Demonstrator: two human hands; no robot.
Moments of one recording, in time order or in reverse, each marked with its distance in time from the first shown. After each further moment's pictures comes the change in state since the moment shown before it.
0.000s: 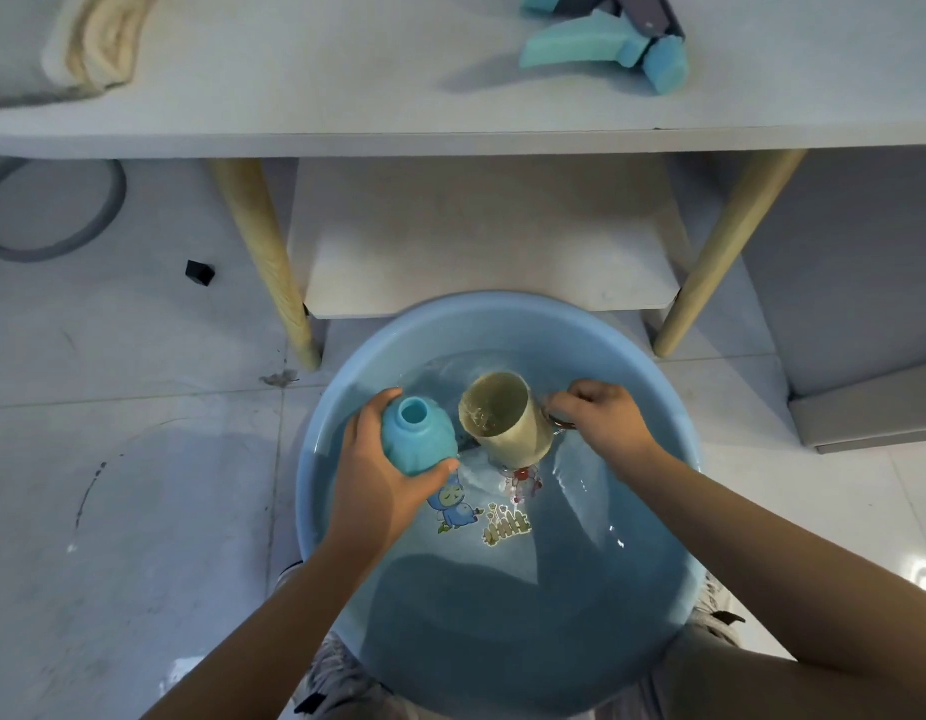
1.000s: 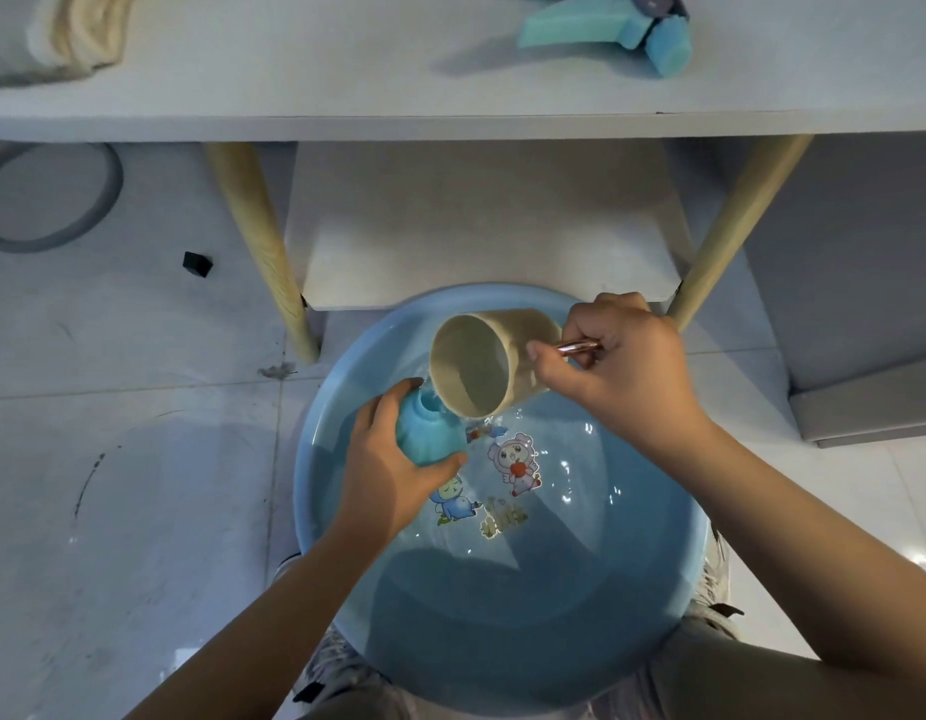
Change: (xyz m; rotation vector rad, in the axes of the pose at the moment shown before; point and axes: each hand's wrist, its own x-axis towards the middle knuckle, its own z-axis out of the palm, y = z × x) left_hand 0.003 0.006 0.005 0.059 -0.040 0.006; right_hand -0.039 -0.079 -0.023 -0.284 0.313 -0.876
